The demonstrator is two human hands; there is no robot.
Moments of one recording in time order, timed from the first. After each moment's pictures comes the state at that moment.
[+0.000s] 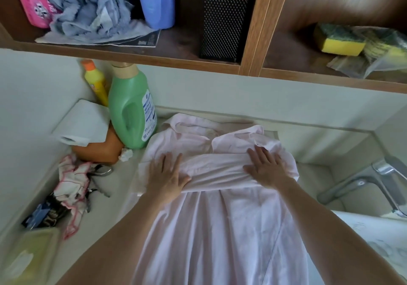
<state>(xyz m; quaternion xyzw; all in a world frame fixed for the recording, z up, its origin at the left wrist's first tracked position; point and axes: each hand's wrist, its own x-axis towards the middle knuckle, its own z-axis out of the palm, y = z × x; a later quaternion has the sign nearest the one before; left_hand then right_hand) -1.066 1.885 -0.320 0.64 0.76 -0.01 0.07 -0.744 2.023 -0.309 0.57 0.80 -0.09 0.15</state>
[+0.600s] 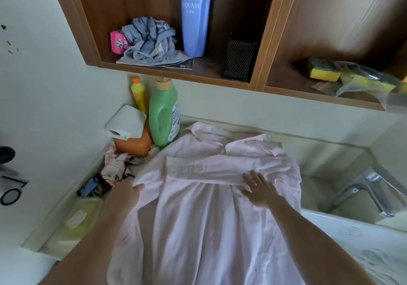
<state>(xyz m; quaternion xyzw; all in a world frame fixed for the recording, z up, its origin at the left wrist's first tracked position) -1.159 1.735 -0.258 0.39 0.90 0.13 0.18 -0.771 1.923 -0.284 0.54 0.80 -0.13 0.20</state>
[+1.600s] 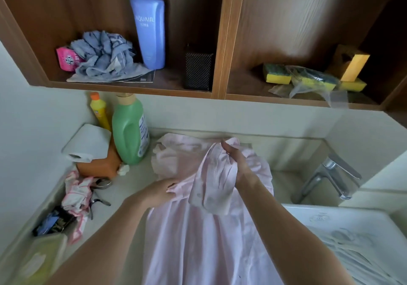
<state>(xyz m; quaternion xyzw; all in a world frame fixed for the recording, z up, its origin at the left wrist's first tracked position) -1.068 1.839 -0.232 0.64 0.66 0.09 0.39 -0.815 1.915 -0.150 0.36 0.30 -0.78 -0.42</state>
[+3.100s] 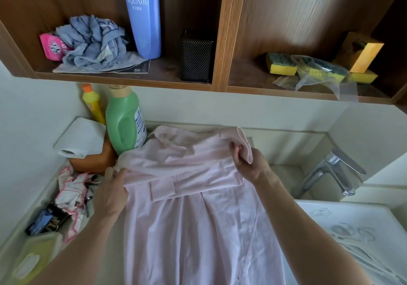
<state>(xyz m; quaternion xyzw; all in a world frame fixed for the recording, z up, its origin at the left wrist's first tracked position) -1.138 1.802 -0.255 0.56 0.82 0.12 0.01 -0.776 1.940 -0.165 0.31 0.01 -0.81 -0.50</state>
